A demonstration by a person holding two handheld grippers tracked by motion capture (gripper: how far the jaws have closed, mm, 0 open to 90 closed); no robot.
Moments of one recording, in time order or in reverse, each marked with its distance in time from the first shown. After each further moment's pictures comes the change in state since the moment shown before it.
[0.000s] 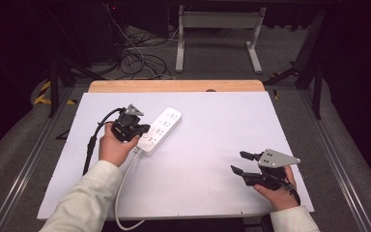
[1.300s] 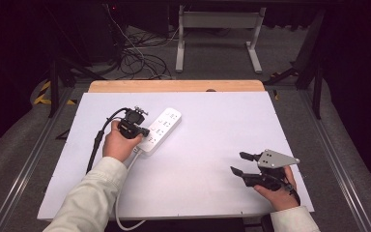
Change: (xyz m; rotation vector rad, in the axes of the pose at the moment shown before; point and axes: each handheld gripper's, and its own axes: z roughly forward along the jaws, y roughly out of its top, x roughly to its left) left arm 0.017 0.000 0.038 0.191 0.009 -0.062; right arm 0.001 -0.001 0.001 0.012 0.009 -0.009
